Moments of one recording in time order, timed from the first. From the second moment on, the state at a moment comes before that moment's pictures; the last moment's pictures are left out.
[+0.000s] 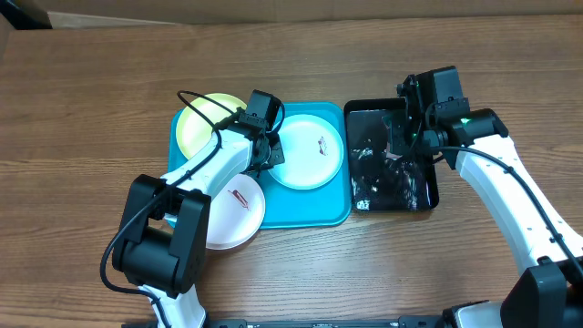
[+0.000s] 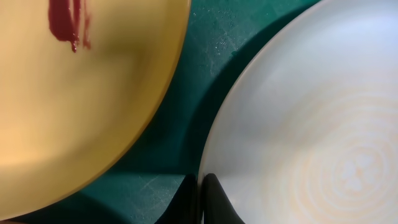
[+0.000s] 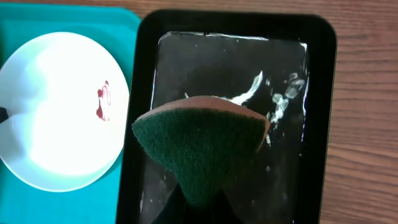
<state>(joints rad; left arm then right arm) -0.36 1.92 1.22 -0.60 -0.04 -0.57 0.21 1.58 1.24 -0.77 -0.09 0.12</state>
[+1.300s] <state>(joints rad) -0.36 1.91 1.22 -0.64 -0.07 -0.60 0.21 1.58 1.20 -0.79 -0.09 0.19</state>
